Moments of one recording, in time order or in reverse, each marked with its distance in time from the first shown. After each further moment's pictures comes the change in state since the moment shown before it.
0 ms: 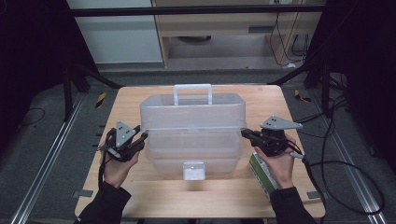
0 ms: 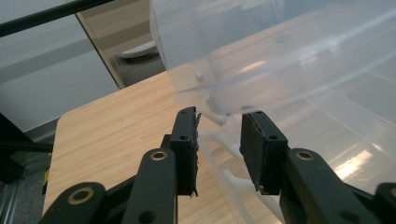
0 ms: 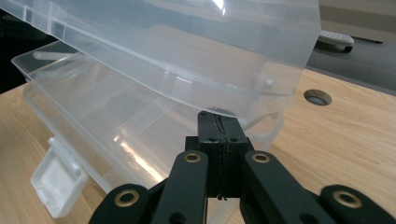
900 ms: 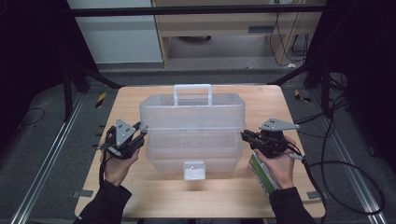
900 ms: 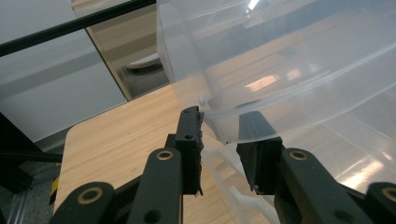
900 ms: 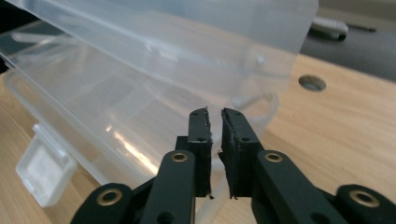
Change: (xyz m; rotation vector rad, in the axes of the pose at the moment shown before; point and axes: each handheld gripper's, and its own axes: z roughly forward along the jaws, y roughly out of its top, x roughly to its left) left arm 0.000 0.007 0.000 -0.041 0.024 0.016; right arm -0.003 -0.009 0.005 0.071 -0.036 0.011
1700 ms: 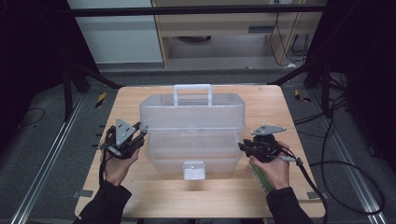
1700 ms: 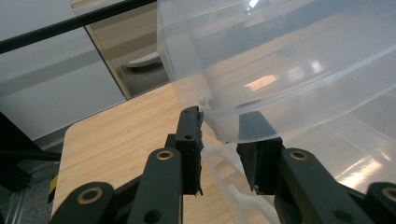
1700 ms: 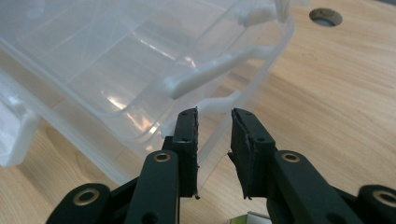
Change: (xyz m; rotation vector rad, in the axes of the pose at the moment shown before) left arm 0.001 0.000 0.001 0.004 -0.003 -0.009; right arm 0.001 -0.023 0.025 0.178 -0.023 0.020
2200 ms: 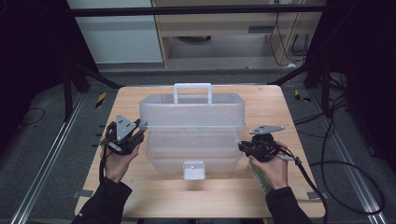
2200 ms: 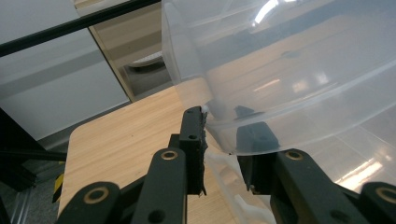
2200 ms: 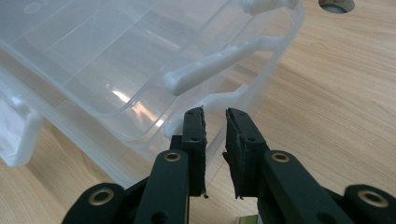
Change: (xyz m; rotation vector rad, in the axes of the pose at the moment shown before) left arm 0.003 0.009 0.004 0.006 0.012 0.004; right arm 0.000 0.000 0.005 0.024 0.023 0.032
